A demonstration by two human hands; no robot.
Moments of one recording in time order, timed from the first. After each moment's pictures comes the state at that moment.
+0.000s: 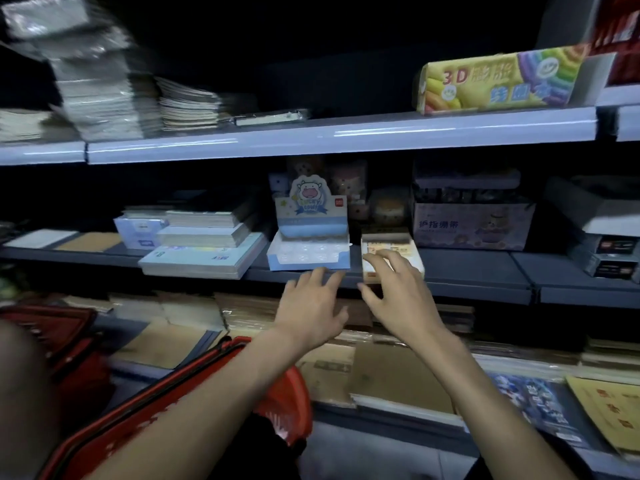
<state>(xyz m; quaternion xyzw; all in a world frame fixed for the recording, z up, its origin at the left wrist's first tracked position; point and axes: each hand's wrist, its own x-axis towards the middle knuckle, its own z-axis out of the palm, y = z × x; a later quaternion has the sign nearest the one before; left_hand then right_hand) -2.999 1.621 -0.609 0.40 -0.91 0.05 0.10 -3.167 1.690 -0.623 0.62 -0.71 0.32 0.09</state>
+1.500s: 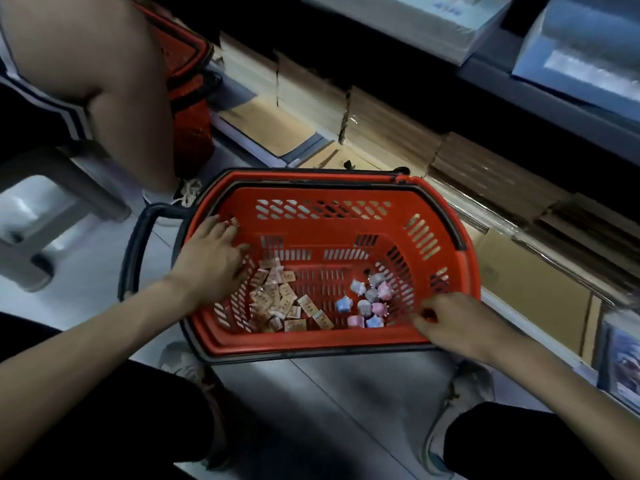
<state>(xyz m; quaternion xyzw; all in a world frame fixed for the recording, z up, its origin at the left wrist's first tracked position) -2.613 1.625 -0.860 0.55 -0.82 0.05 -0.15 -3.017 1.678 -0.823 0.72 -0.64 -0.16 -0.20</state>
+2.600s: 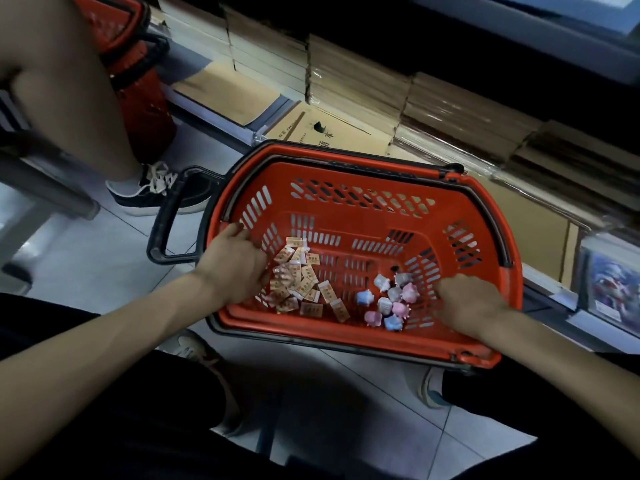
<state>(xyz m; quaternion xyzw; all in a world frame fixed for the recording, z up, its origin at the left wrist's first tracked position) -2.683 1.650 -0.863 0.43 -0.87 0.05 -0.23 -3.042 1.723 -0.850 0.66 -0.68 -0.31 -0.11</state>
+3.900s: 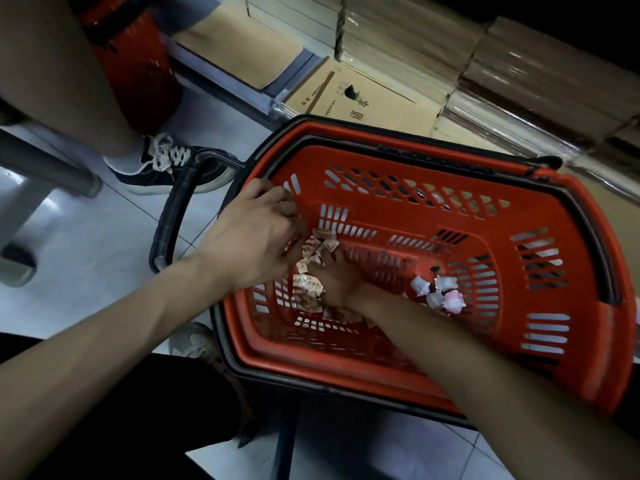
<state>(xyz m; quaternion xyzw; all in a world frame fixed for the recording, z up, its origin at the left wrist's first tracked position) -2.675 1.595 -0.874 0.40 -0.91 0.02 0.03 -2.865 1.617 -1.075 0.81 -0.50 -0.18 -0.25</state>
